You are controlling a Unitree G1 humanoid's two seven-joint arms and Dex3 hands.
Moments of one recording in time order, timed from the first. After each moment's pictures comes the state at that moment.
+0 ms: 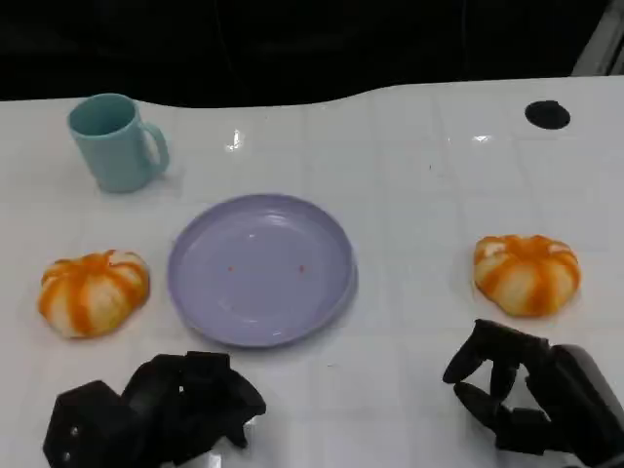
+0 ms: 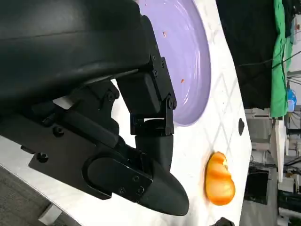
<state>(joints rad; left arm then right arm) 0.01 0.04 -0.02 0.46 -0.13 -0.35 -0.34 -0.04 -0.25 0.20 0.49 -0.52 -0.76 -0.29</state>
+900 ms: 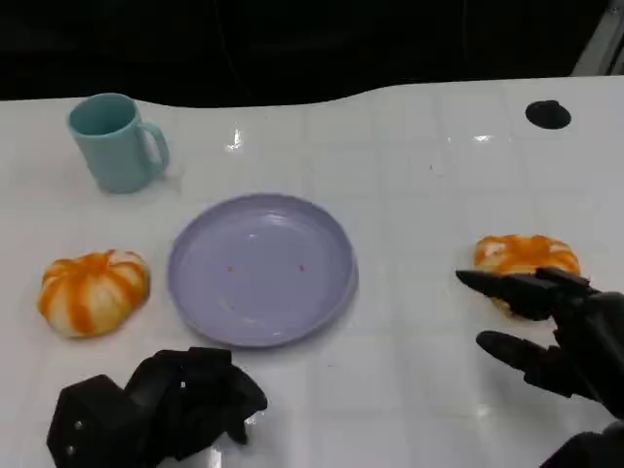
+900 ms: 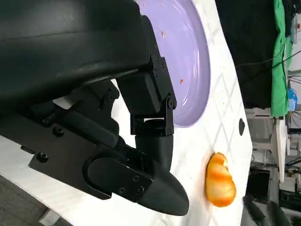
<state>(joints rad) -0.01 0.04 -0.02 0.47 -0.12 -0.35 -0.34 -0.10 -0.34 0.16 0.38 -0.62 -0.67 -0.36</state>
